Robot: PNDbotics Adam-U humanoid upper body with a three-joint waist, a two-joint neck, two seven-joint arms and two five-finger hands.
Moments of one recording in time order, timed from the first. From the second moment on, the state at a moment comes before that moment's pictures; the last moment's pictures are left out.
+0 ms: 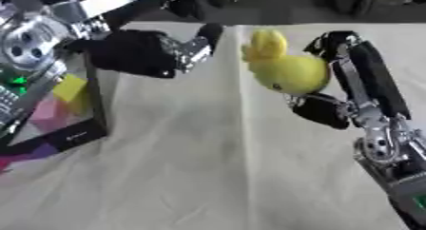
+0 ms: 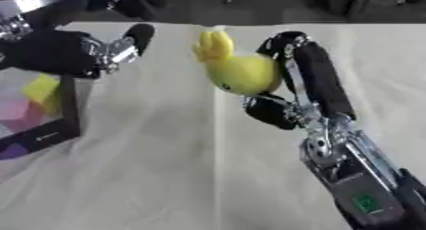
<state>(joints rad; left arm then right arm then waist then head) -0.99 0.65 -0.50 -1.99 -0.19 0.49 -0.46 -0.60 -0.42 0.47 -1.97 0.62 0.50 -0.19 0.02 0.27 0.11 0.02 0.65</state>
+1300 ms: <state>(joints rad) -1.05 0.56 -0.62 -1.95 -0.75 0.46 -0.77 -0.63 -0.36 0.55 -1.87 0.70 0.42 -0.21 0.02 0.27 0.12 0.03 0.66</state>
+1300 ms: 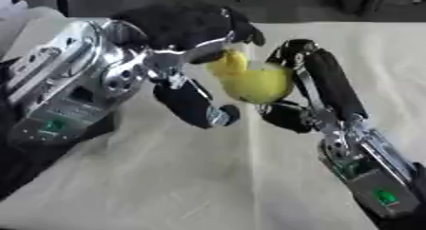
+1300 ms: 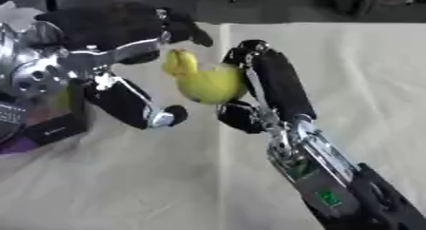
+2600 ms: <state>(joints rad) -1.05 0.53 -0.65 -1.92 -0.77 0.40 -0.83 -0.64 -0.35 0.56 -1.85 0.71 0.40 -0.22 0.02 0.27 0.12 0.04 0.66</state>
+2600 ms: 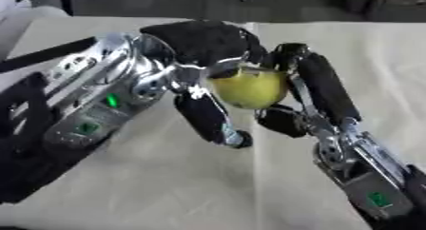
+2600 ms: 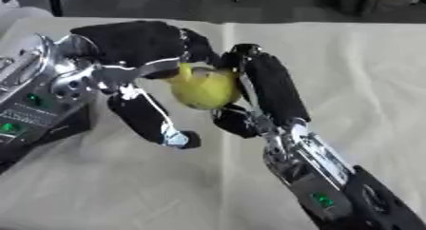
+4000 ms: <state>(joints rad) -1.05 0.48 -0.68 -1.79 -0.74 0.47 -0.66 -0.63 -0.37 0.57 -1.85 0.69 0.32 -0.23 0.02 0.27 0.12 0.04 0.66</state>
